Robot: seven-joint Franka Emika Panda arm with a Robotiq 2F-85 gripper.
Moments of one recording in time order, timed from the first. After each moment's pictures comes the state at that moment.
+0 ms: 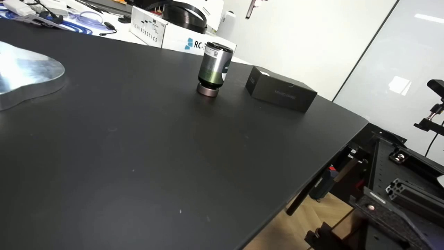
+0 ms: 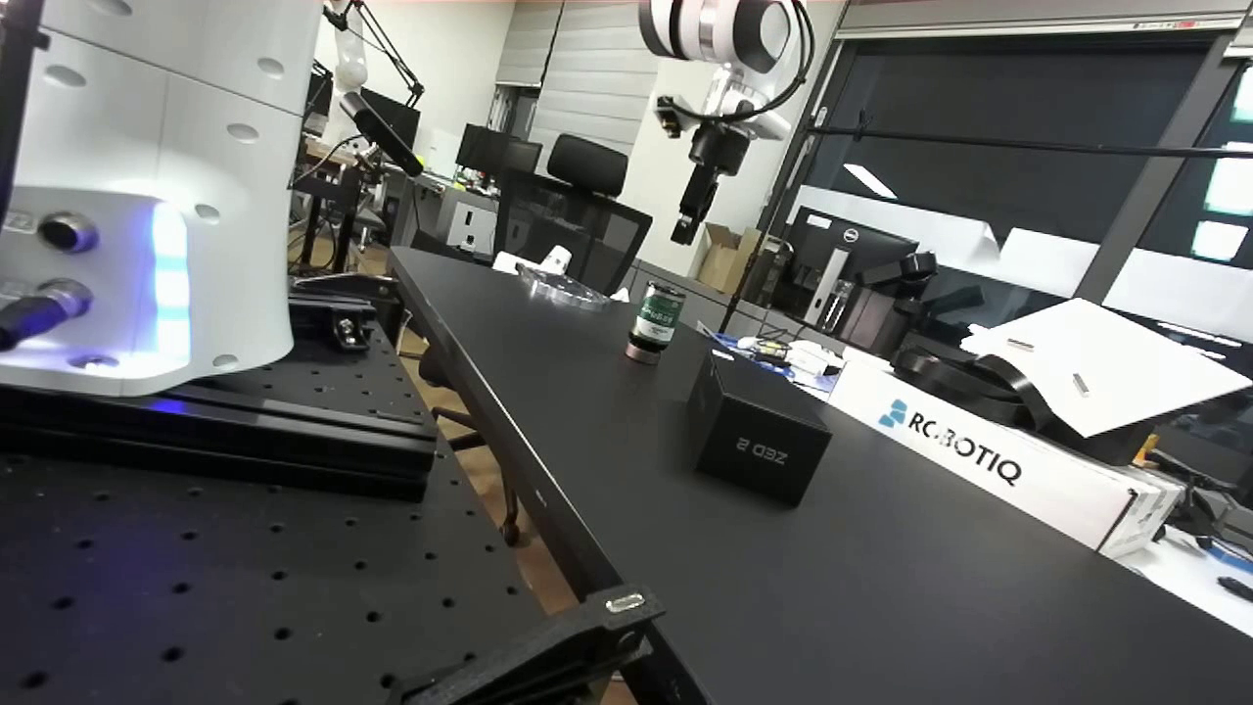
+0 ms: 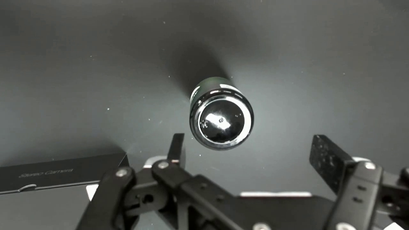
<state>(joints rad) 0.16 0.26 0.17 -2.06 0.01 2.35 1.16</state>
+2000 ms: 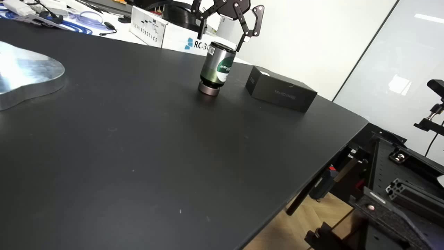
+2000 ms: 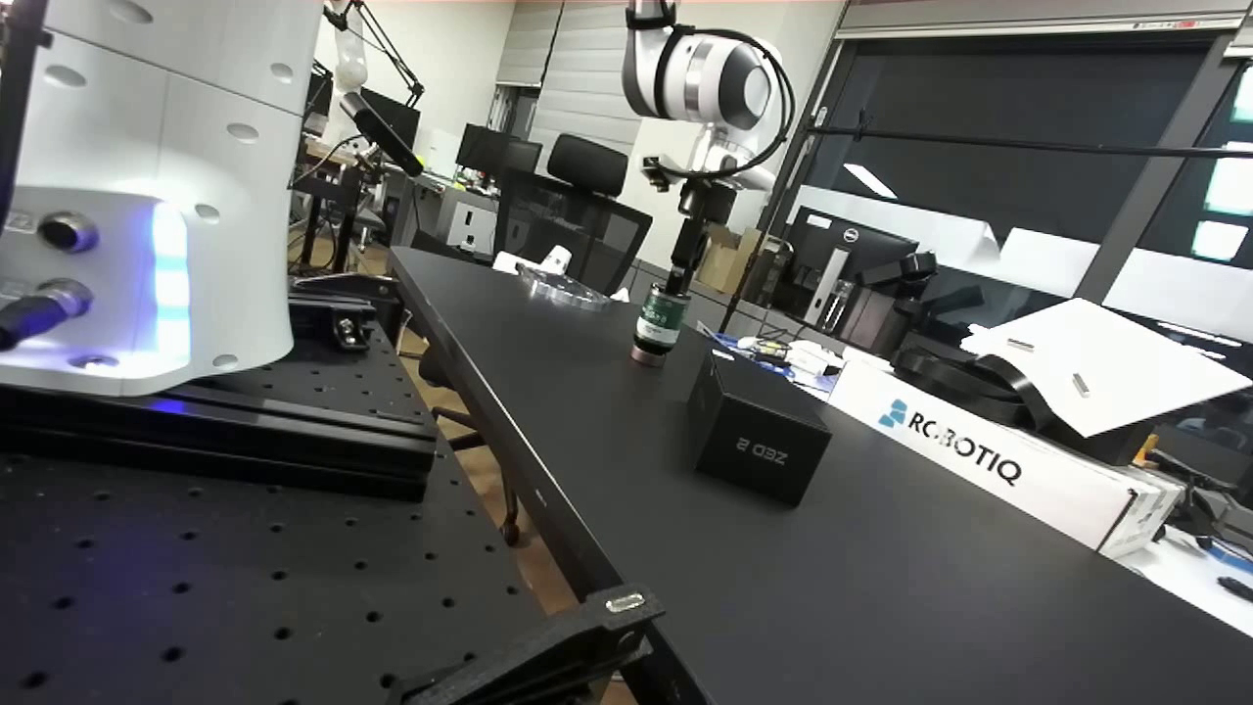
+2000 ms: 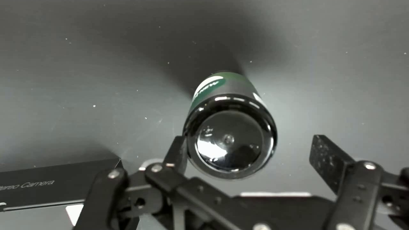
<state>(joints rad) 0.29 0.40 0.03 -2.06 -0.06 2.47 1.24</state>
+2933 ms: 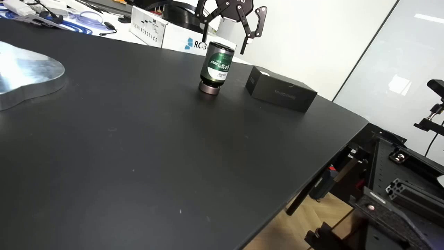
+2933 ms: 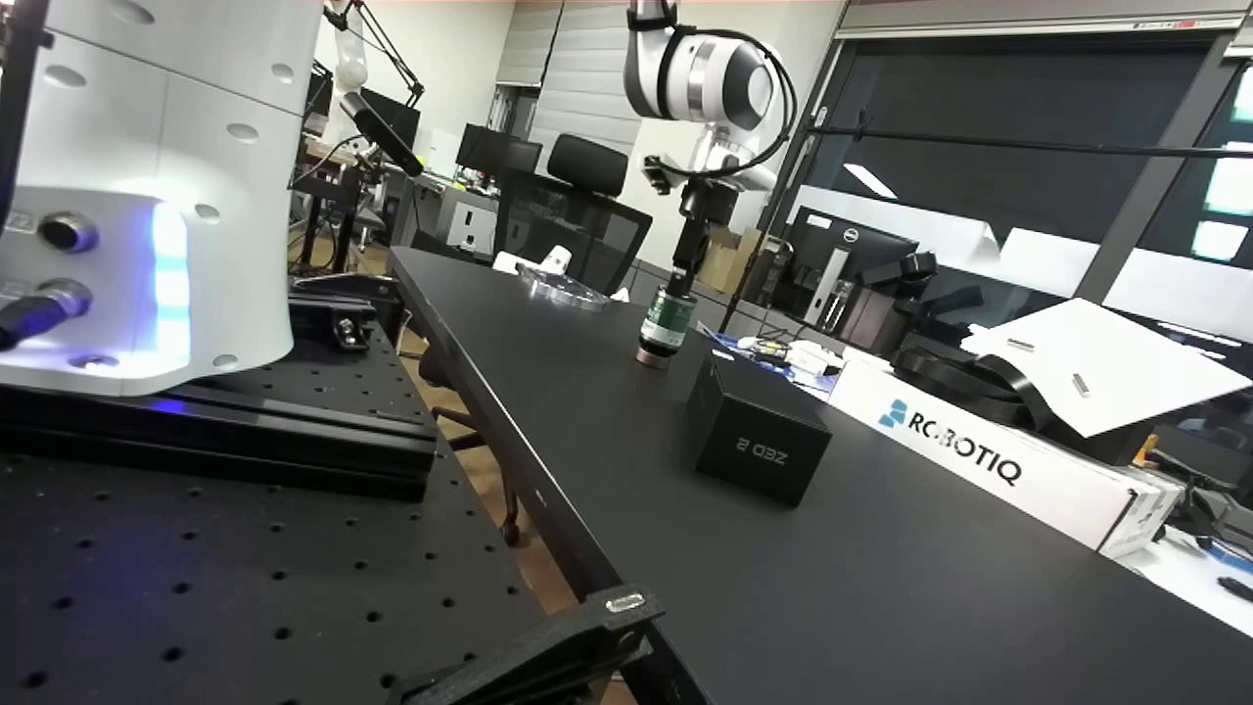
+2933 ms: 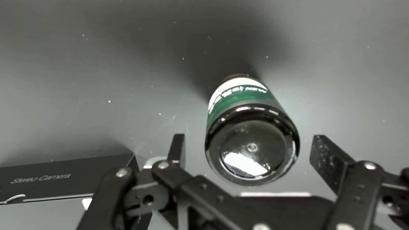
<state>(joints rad) 0.30 0.40 0.02 -2.05 -0.09 2.43 1.26</state>
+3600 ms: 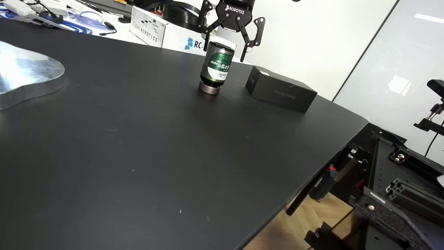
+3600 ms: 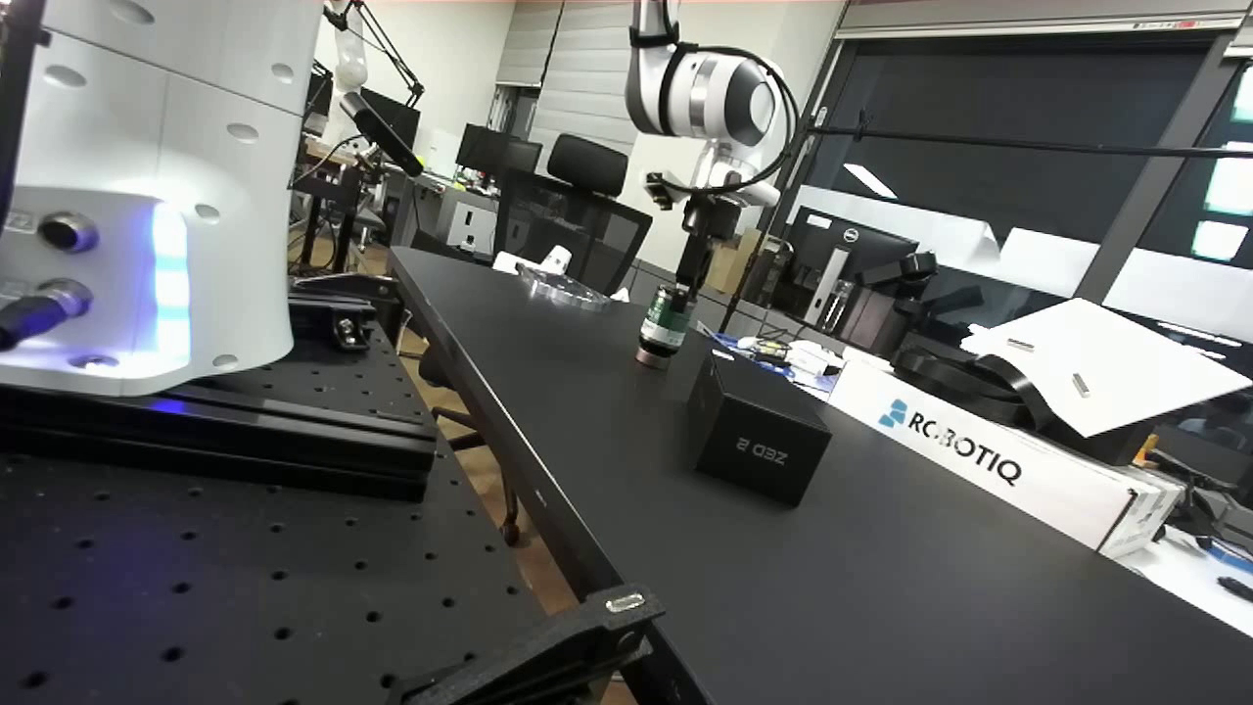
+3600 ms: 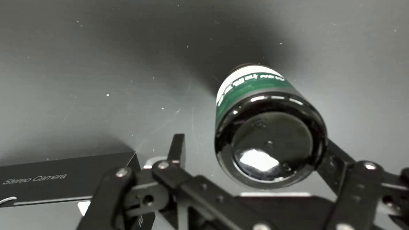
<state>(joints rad) 0.30 0.44 -0.01 -2.05 -0.10 2.46 1.26</state>
